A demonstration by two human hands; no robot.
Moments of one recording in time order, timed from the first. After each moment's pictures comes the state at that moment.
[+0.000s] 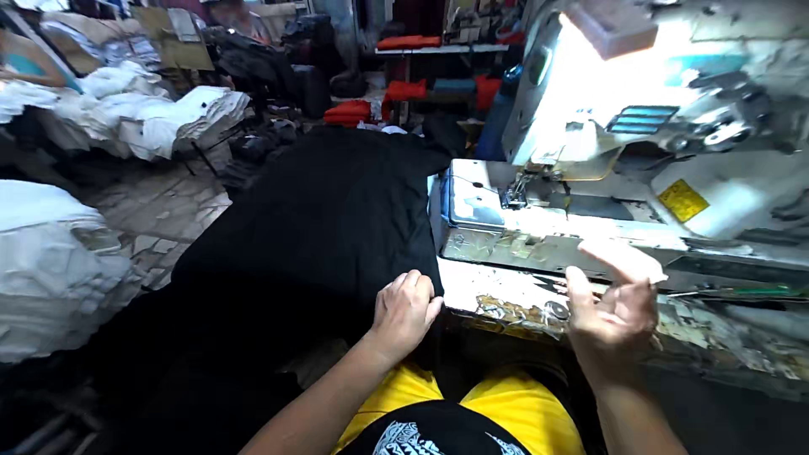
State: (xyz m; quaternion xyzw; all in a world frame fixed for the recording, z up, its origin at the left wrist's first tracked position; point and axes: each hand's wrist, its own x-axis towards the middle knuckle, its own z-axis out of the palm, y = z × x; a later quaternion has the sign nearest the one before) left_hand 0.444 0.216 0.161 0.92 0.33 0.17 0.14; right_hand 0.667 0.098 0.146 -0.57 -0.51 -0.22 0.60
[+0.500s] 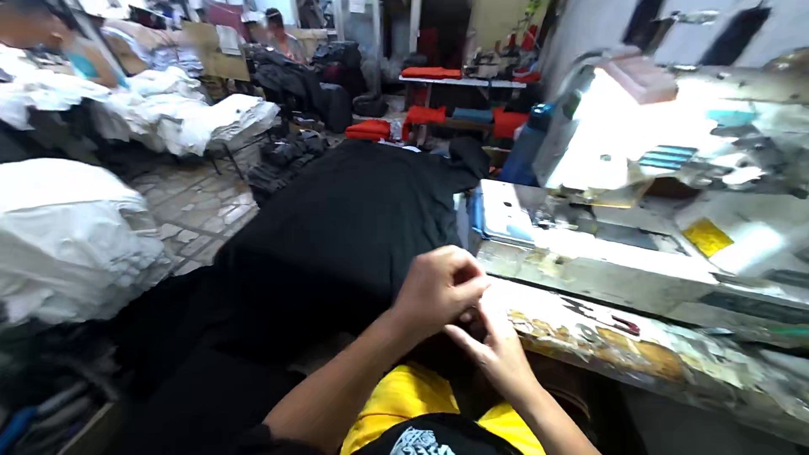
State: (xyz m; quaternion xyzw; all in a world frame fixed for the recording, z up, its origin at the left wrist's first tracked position) left_hand 0.412 0.214 0.222 0.82 0.17 0.38 0.38; right_hand 0.550 0.125 0.114 -0.60 -0.60 0.10 0.51
